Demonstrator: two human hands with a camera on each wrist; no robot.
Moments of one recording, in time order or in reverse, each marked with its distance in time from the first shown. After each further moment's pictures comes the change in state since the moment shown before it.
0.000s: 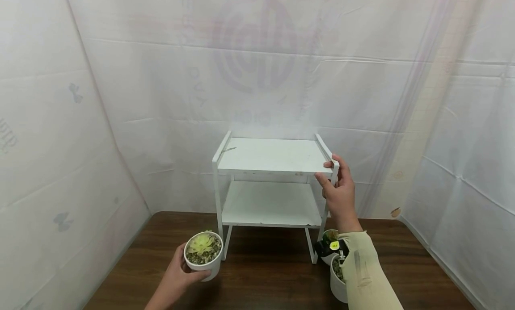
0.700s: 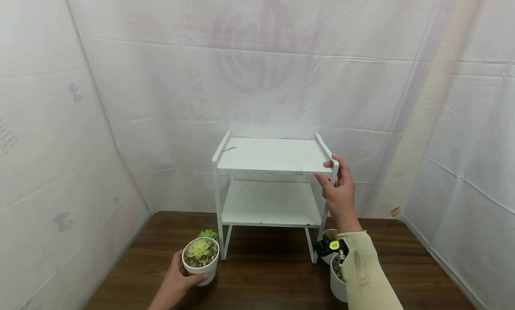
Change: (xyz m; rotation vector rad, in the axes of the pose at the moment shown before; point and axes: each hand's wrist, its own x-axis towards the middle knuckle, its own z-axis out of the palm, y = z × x) left_hand 0.004 -0.026 0.000 0.041 0.006 -0.125; right_hand 0.007 0.021 -0.004 0.016 0.017 -0.012
